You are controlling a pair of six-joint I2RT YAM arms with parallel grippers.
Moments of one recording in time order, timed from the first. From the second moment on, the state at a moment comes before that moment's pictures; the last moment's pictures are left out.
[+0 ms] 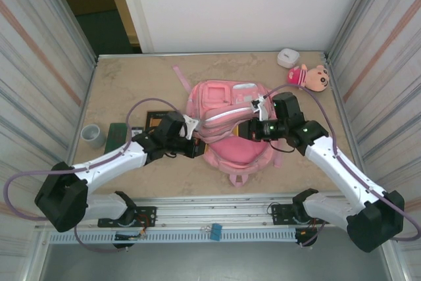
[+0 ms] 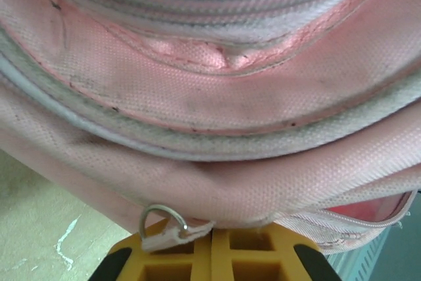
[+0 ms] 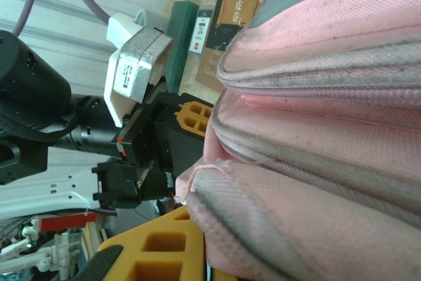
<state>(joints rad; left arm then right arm) -0.72 1.26 0.72 -0.23 0.41 -0.44 0.47 1.06 0.89 -0.53 -0.70 0.65</state>
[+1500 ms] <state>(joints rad) -0.55 1.45 0.84 -0.13 0.12 -0.40 0.36 1.03 1.08 -0.72 -0.66 0.65</state>
